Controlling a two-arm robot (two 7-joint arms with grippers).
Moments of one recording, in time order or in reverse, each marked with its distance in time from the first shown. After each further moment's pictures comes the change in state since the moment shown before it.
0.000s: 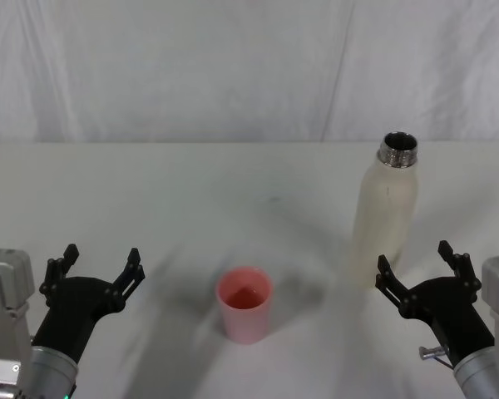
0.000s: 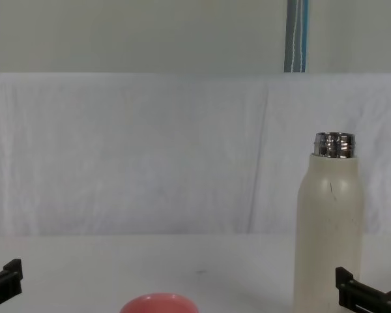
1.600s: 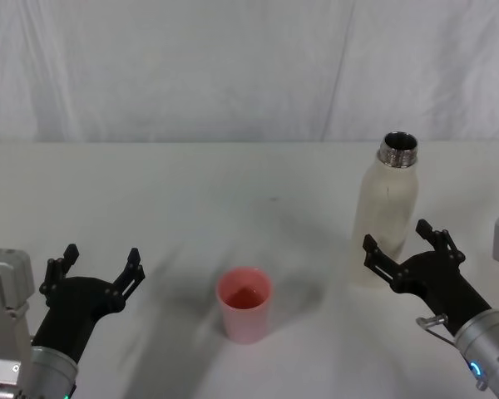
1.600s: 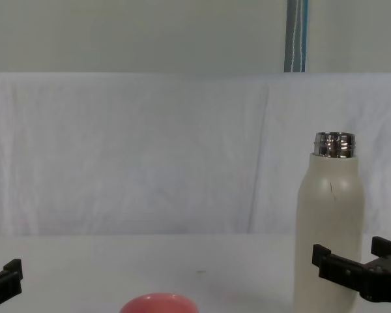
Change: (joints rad) left arm 0.000 0.000 0.000 0.000 0.000 0.000 0.000; right arm 0.119 0.003 0.057 0.072 0.162 0.074 0.232
